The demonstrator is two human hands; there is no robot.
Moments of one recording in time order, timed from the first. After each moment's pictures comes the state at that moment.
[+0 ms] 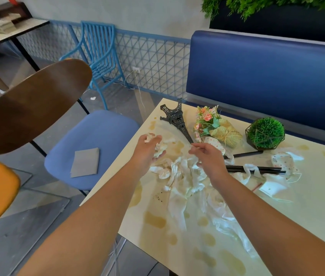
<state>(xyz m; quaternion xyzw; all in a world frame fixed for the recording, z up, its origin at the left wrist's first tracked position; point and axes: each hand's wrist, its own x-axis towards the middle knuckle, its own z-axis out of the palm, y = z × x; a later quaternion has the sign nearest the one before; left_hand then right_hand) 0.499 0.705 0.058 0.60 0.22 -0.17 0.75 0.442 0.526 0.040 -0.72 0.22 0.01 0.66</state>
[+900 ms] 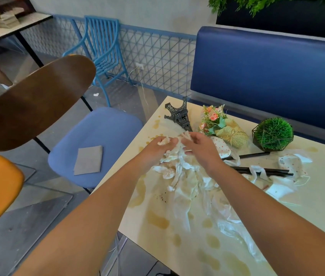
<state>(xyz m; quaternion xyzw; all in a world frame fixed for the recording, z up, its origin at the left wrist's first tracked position) 0.500 0.712 0.060 0.74 0.07 -0.29 0.60 0.473 0.551 0.056 -0.74 0.15 0.05 0.66</state>
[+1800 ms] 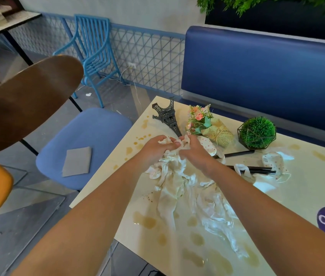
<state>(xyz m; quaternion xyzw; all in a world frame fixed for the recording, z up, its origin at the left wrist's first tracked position) 0.509 0.665 0.056 0.79 0.07 -0.26 0.56 0.466 0.516 0.053 -0.77 0.13 0.16 0.61</state>
